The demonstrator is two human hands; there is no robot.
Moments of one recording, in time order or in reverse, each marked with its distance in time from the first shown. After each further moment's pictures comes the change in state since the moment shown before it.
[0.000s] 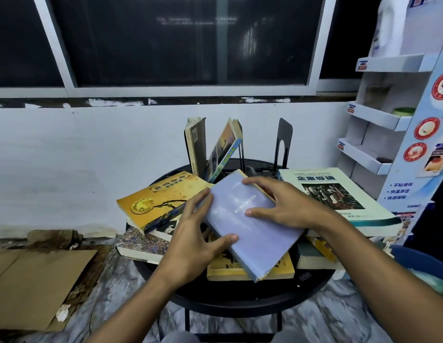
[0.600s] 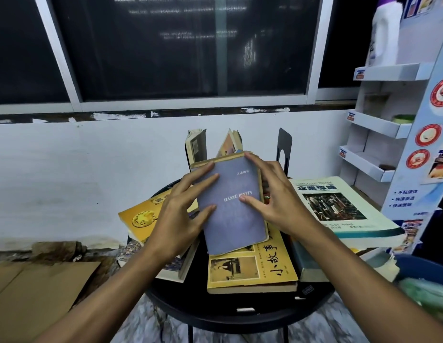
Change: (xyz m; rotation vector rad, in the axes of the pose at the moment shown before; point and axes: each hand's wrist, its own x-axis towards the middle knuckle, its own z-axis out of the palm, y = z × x) left_hand 0.044 0.021 -0.038 0.214 0.118 0.432; right_hand 0.011 -0.018 0.008 0.121 0.424 -0.162
